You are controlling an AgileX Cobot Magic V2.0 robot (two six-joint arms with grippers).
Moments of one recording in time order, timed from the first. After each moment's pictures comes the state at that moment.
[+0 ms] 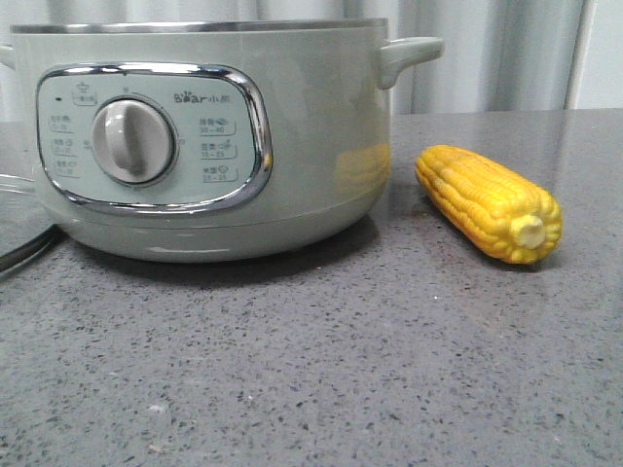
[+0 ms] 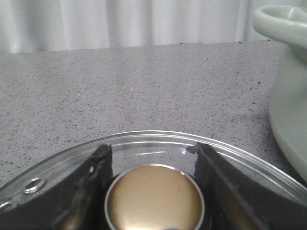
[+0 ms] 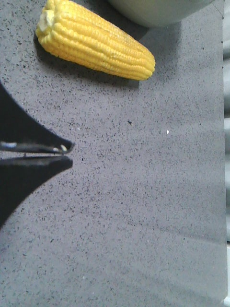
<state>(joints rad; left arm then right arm) -0.18 1.23 -0.21 -0.13 -0.78 0.08 0.00 0.47 -0.37 0.10 0.33 -0.12</state>
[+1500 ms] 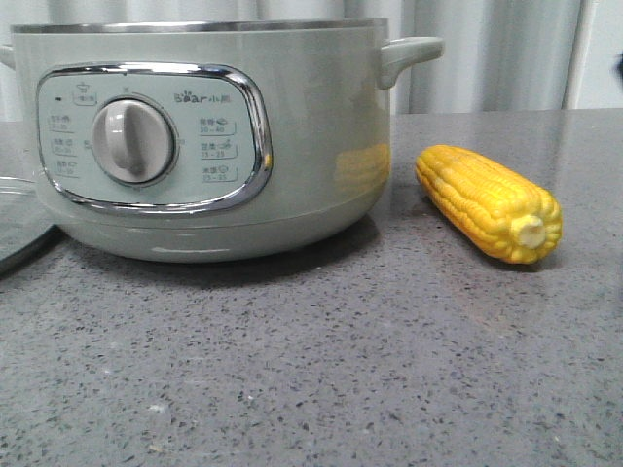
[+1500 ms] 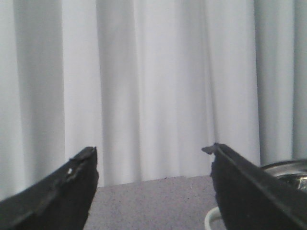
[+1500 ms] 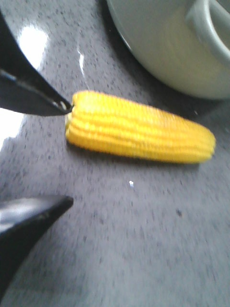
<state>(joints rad) -0.18 0.78 -0.41 -0.04 -0.52 0.08 0.21 1.00 -0.84 0.21 0.74 -0.12</state>
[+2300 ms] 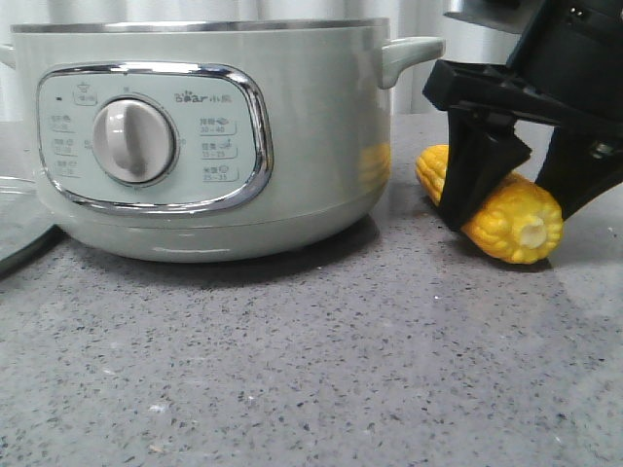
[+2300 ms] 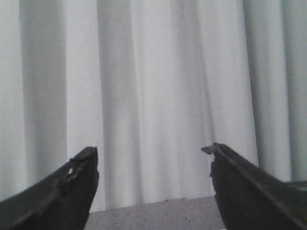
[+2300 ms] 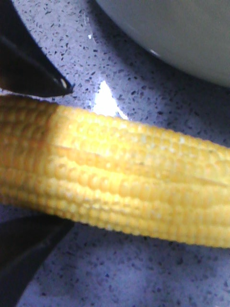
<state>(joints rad) -0.18 0.72 -0.42 -0.01 -0.50 0.08 0.28 1.50 -1.05 0.26 0.79 -0.12</state>
